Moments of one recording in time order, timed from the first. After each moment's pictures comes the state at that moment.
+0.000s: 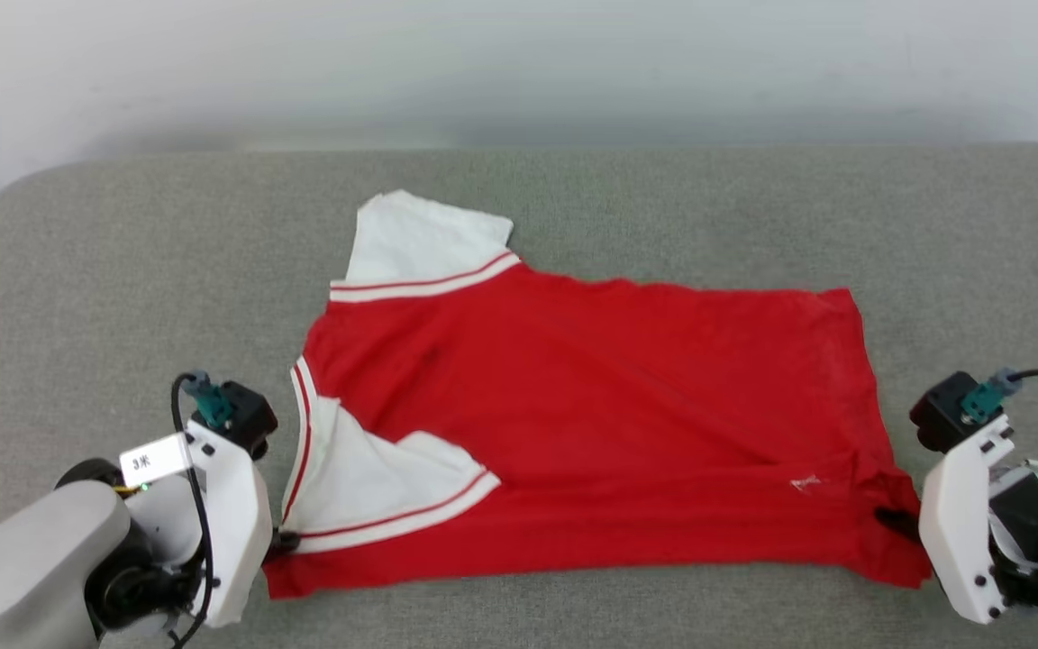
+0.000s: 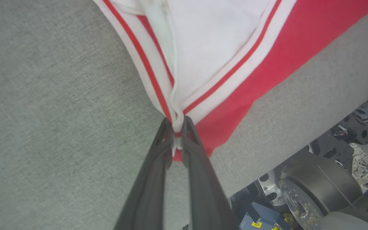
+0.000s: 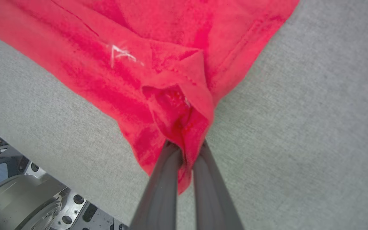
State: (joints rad) left arm -0.68 0.85 -1.08 0.25 -1.15 -0.13 0.58; right arm -0.46 -0.76 0.73 0.21 0.85 0.13 0.64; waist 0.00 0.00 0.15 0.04
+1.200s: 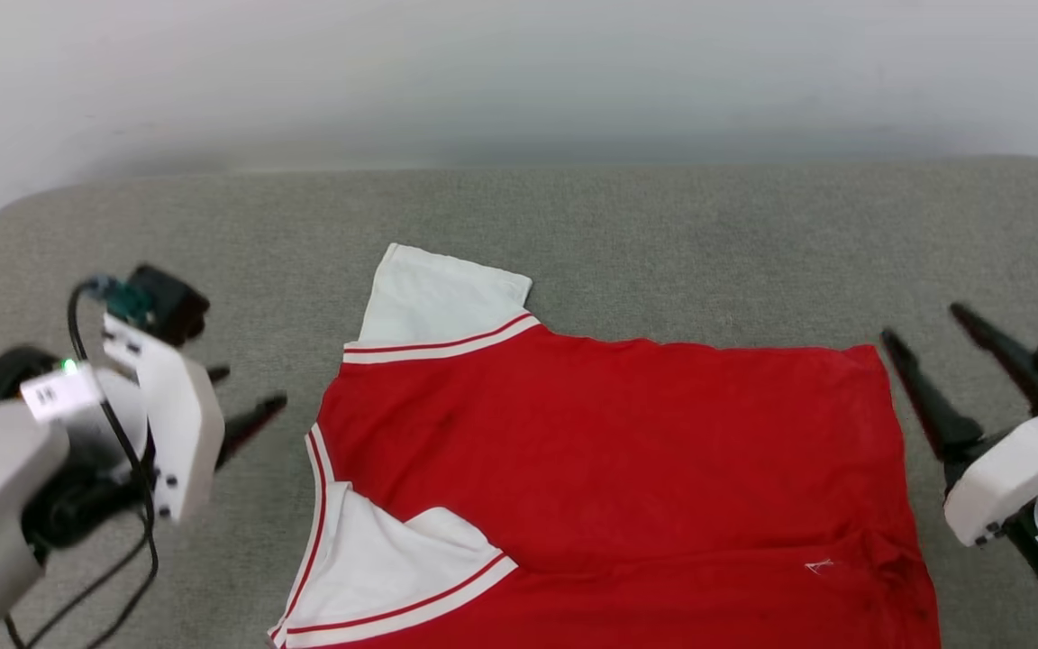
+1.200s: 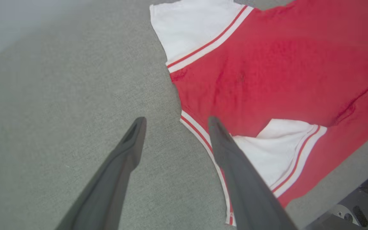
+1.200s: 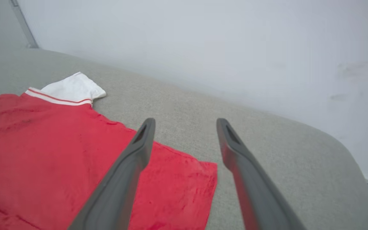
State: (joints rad) left arm -0.72 0.92 -0.99 0.16 -1.08 -0.06 0.41; right arm -0.24 -0.54 0.25 0.06 0.46 0.13 0.12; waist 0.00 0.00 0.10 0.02
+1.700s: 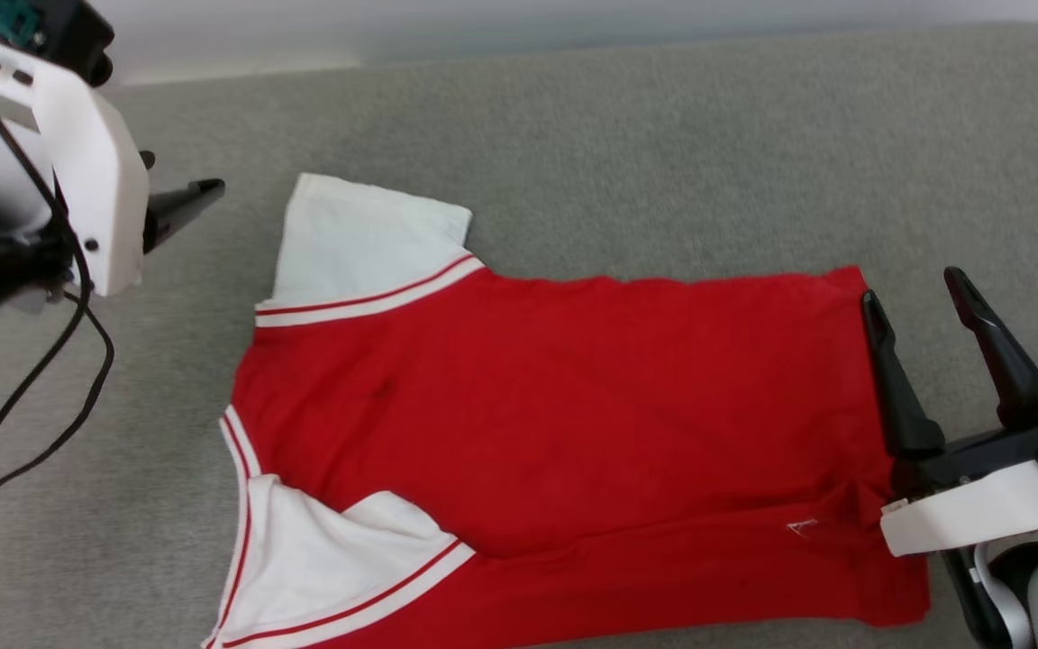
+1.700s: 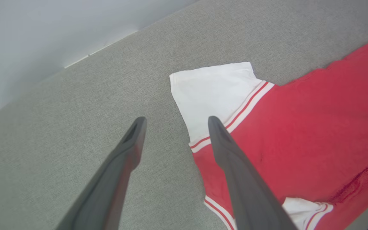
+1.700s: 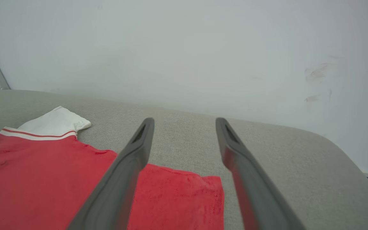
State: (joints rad) left arm -1.09 0.88 -0.90 0.27 -1.12 -0.08 0.65; right arm -0.12 -0.21 0.05 -0.17 0.16 0.13 -0.07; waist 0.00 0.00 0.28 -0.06
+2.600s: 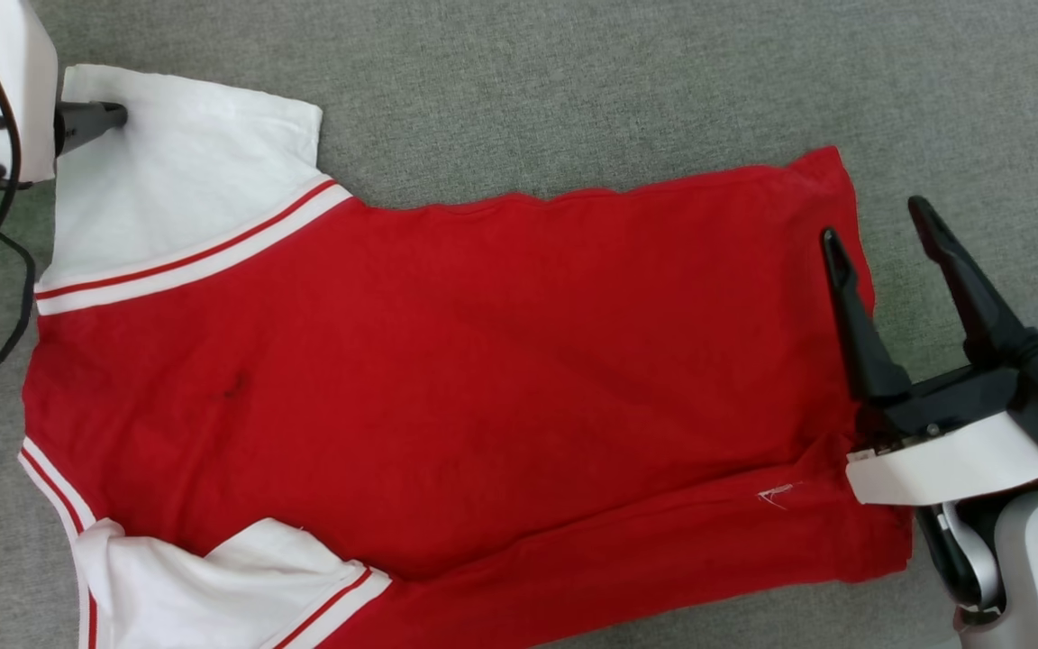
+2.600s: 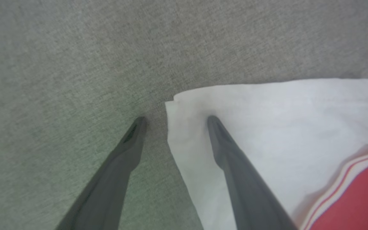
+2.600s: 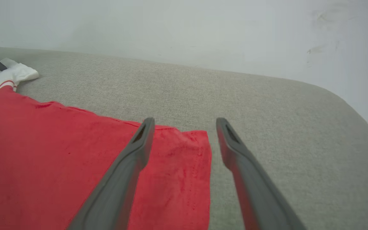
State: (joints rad) left arm -1.31 0.84 -0.94 0.51 -1.12 -0.09 0.93; right arm -0.24 -0.18 0.11 -0.15 0.14 0.13 -0.12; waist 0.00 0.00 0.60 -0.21
